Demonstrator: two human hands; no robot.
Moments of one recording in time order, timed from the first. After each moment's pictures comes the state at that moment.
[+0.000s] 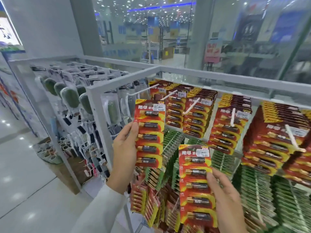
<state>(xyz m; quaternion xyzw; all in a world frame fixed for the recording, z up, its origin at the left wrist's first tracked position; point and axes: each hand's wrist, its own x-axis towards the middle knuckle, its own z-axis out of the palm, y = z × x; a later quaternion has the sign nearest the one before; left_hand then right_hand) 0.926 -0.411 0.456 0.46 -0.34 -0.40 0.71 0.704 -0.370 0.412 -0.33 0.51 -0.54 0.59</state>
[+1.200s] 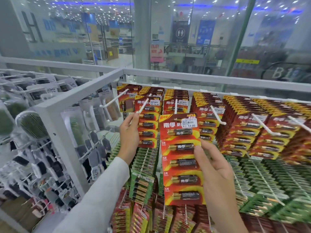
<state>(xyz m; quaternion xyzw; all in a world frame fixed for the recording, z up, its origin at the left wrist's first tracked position) 0.928 -0.555 0.437 0.44 -0.46 -0.47 0.62 0.775 -0.376 0.470 -0.41 0.51 -0.65 0.40</state>
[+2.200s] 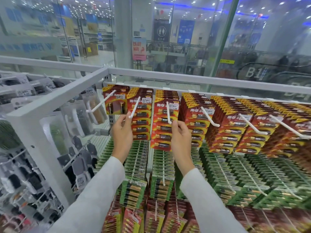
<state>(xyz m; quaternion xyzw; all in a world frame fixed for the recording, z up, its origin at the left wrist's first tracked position) 0.924 -0.609 0.408 0.45 -0.50 -0.41 0.61 0.772 -0.526 0.425 -0.40 0.60 -0.64 0.25</state>
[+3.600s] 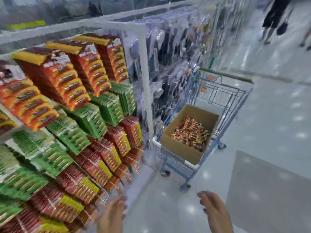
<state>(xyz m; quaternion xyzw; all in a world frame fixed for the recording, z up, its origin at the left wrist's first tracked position) 0.530 -0.094 0.218 0.46 -0.52 -0.72 0.01 0.469 0.188 0.201 0.24 0.71 -0.66 0.08</state>
